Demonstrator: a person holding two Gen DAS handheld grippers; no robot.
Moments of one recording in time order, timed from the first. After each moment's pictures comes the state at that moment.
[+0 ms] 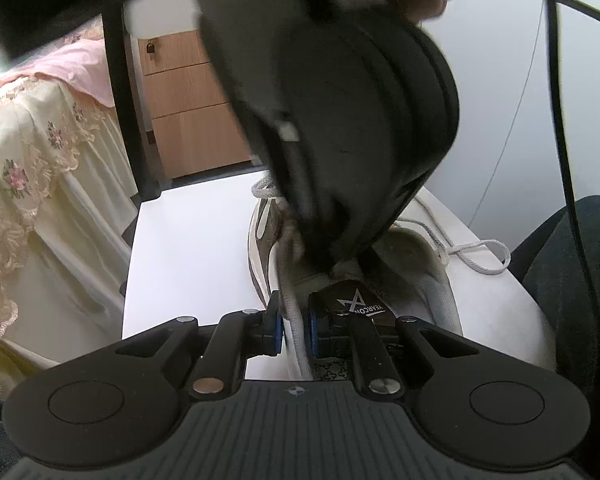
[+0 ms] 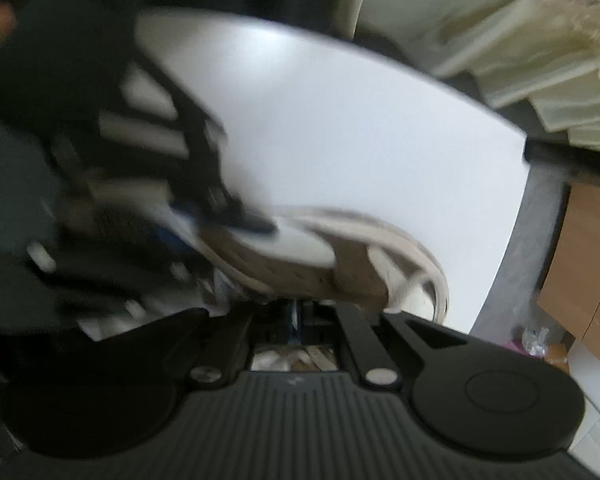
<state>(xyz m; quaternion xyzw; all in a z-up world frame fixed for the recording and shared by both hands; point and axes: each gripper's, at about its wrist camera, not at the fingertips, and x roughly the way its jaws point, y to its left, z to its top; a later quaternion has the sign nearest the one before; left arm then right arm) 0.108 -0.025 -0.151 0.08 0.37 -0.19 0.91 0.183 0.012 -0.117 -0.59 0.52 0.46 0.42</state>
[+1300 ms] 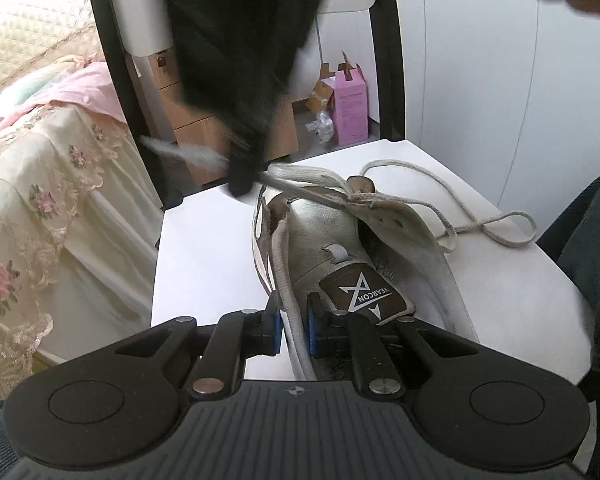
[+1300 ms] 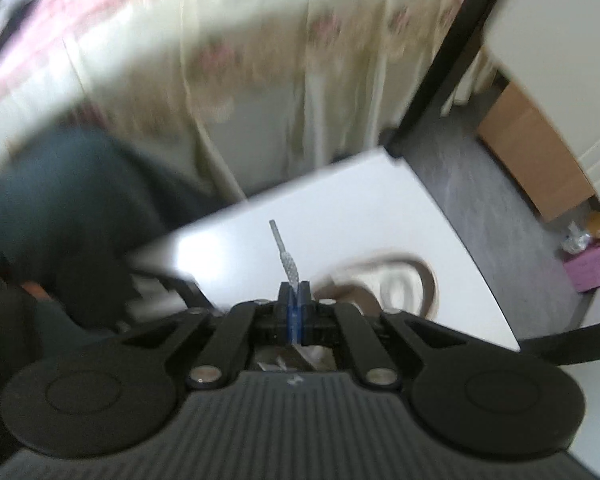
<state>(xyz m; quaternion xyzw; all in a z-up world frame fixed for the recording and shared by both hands) 0.098 -0.043 -0.153 0.15 0.36 -0.15 0.91 0.165 -0.076 -0.009 -0.24 0.48 0.38 0.75</state>
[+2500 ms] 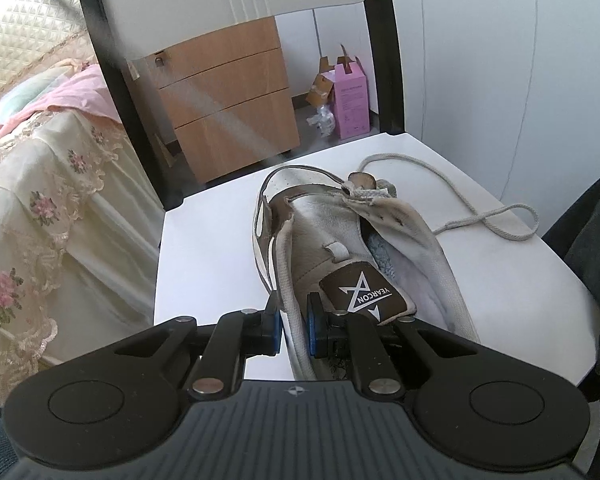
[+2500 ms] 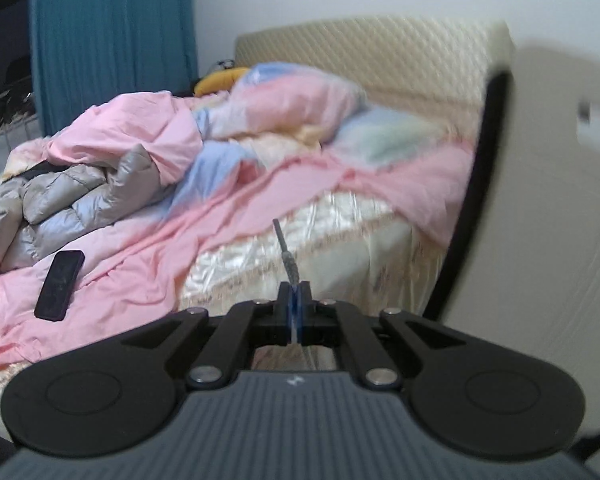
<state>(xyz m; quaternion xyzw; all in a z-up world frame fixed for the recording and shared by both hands) 0.101 -0.045 -0.152 0.16 0.37 -0.15 0.90 0.184 -0.050 0.136 -0.07 0.29 0.41 0.87</state>
